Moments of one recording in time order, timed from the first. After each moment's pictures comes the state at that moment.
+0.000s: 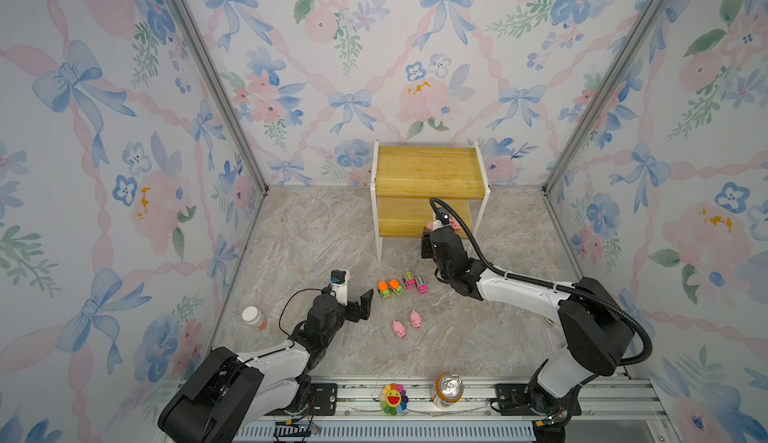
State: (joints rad) left arm -0.51 1.12 0.06 0.70 -0.07 -0.26; right arm 0.76 1.64 0.99 0.22 0.58 0.28
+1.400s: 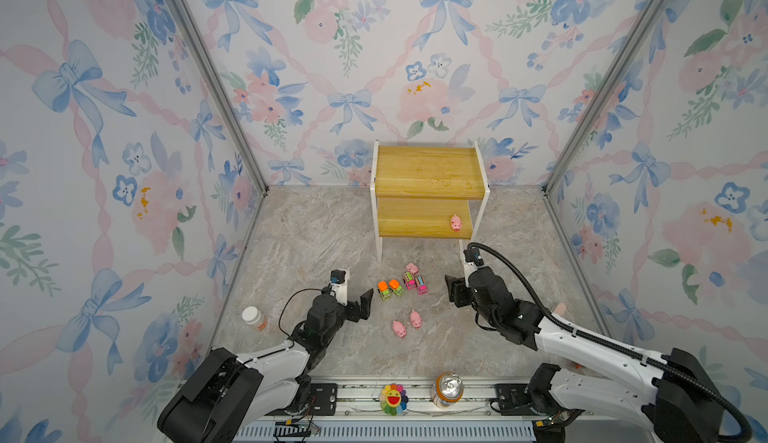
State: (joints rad) left arm -0.51 1.12 0.06 0.70 -0.07 -0.26; right arm 0.80 1.08 0.54 -0.10 0.39 0.36
